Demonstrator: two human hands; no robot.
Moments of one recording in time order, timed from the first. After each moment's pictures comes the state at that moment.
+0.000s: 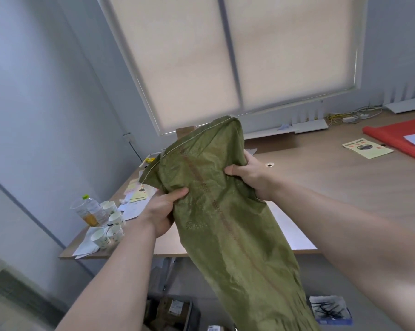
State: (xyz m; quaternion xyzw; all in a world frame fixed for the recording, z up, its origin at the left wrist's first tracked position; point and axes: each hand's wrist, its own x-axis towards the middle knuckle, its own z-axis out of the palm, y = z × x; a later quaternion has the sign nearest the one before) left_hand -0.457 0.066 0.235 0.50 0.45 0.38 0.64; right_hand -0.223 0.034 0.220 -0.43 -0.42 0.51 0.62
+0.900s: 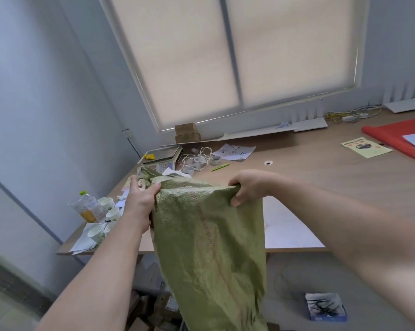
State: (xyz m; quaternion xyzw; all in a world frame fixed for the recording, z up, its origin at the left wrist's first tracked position) left_hand -0.487 0.104 0.226 0.48 0.52 0.50 0.50; right_hand -0.215 0.033 0.224 -0.66 -0.71 0.21 0.12
